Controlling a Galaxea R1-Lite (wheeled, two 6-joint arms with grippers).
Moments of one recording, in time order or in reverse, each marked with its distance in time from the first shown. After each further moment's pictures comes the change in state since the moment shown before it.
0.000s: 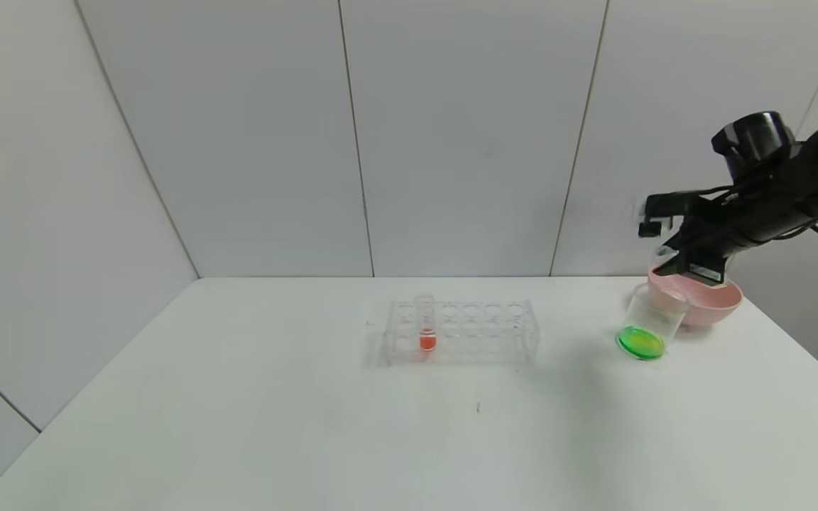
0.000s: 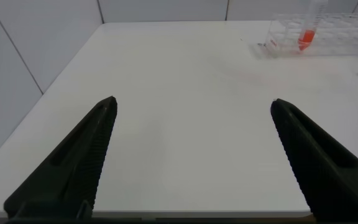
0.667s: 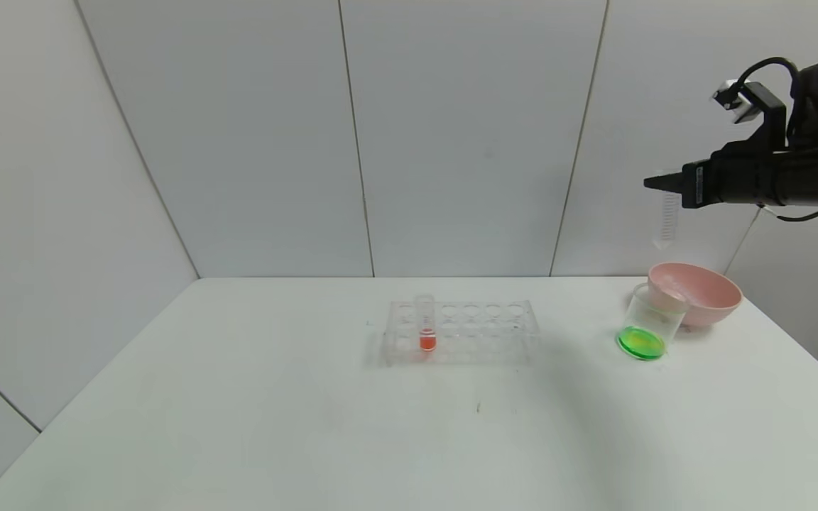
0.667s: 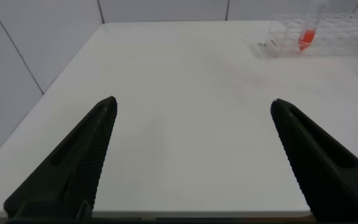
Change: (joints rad) left arm 0.000 0.000 0.000 0.000 0.000 0.000; right arm -0.042 -0.173 0.305 -0.660 0.269 0.986
